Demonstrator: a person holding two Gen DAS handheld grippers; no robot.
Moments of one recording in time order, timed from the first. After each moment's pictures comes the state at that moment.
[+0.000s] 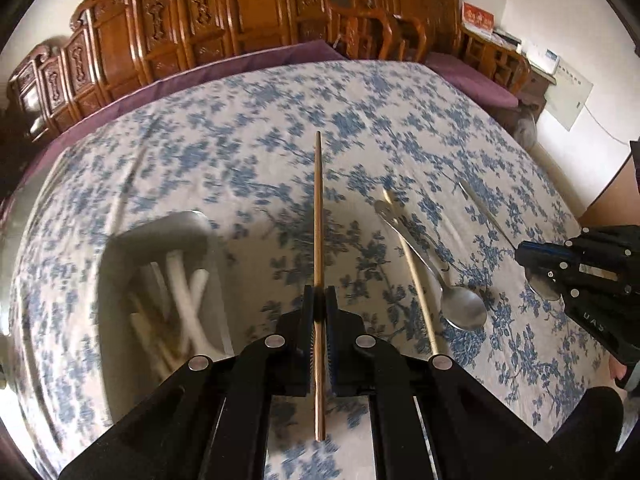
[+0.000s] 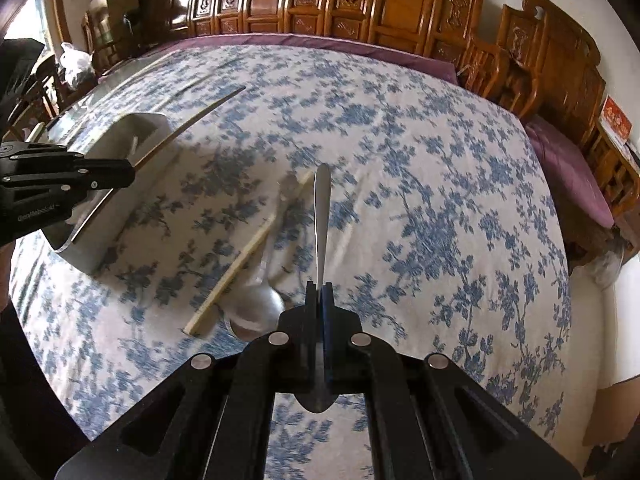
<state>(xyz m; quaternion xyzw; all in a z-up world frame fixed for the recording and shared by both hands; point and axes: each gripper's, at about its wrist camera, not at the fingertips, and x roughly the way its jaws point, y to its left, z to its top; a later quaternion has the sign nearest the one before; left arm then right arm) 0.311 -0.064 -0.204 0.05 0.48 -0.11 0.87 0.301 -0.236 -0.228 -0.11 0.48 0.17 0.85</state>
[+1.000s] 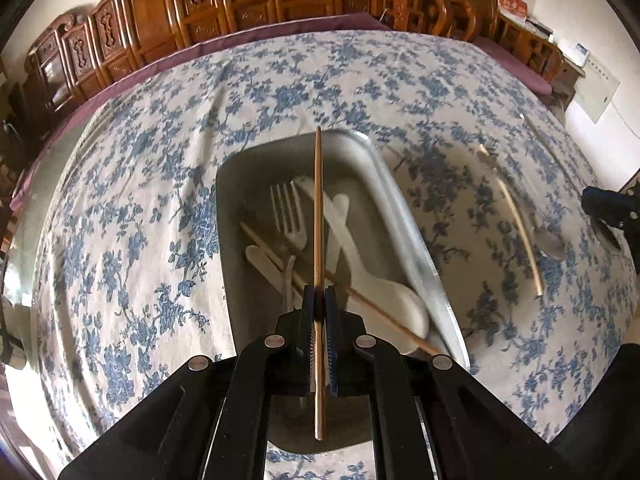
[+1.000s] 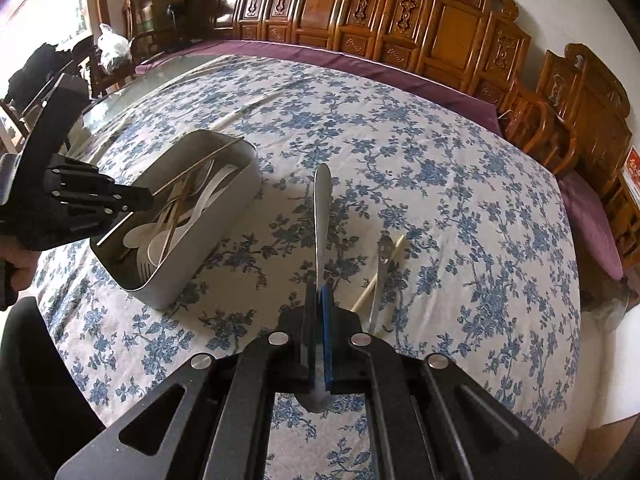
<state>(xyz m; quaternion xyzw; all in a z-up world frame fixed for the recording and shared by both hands) 0.297 0.050 -0.228 0.06 0.53 -0.07 0.84 0.292 -0.143 -0.194 -0.15 0.46 0.22 0.85</state>
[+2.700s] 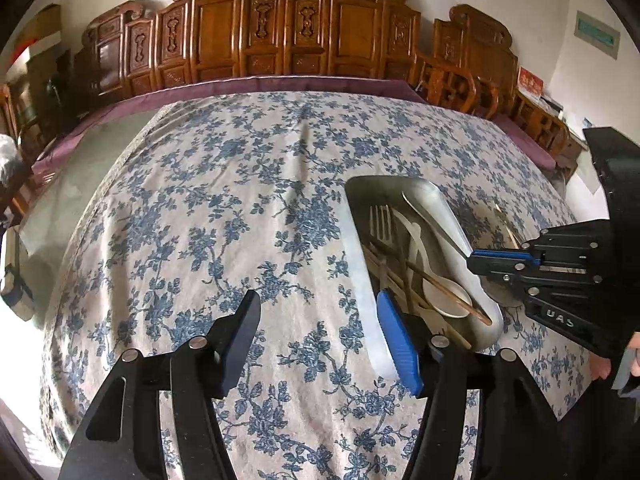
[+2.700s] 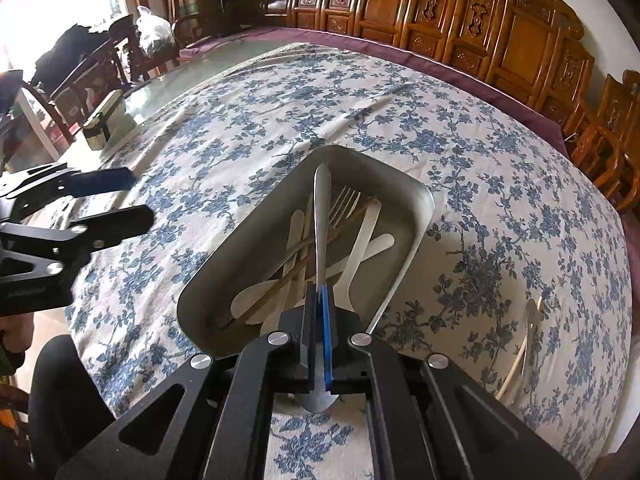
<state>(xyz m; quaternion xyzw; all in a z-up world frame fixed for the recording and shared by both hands) 0.230 0.159 -0.186 -0.02 0.43 -0.04 0.90 0.293 0.016 -0.214 -0.15 0.47 0.28 0.82</state>
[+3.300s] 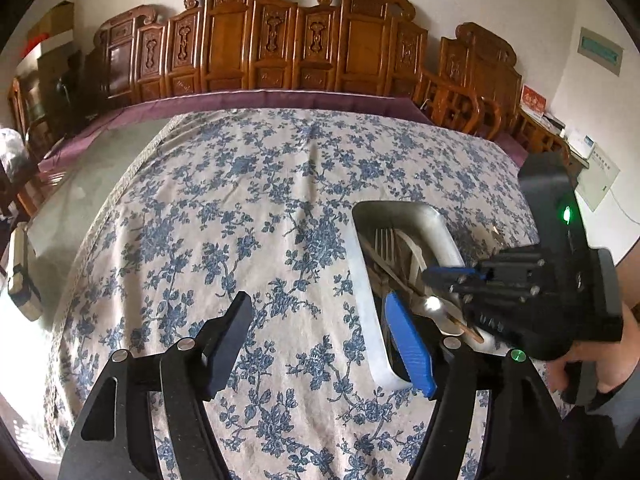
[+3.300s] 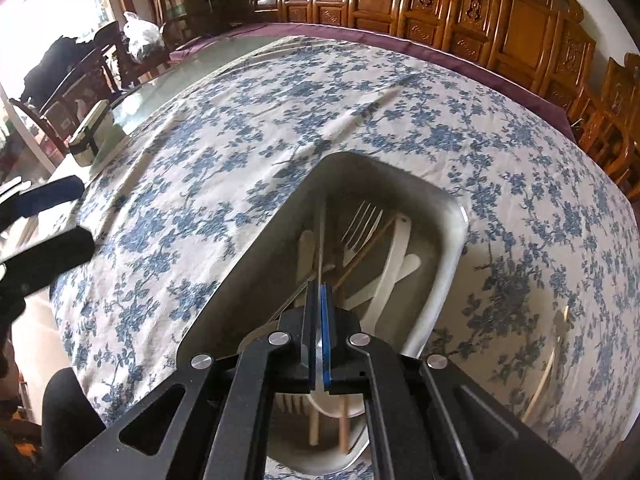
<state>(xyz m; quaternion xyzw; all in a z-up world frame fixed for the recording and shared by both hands) 0.224 0.166 -0.166 -0.04 0.41 -0.03 0.91 0.316 0.044 -0.232 -0.13 0.49 0.28 0.82</state>
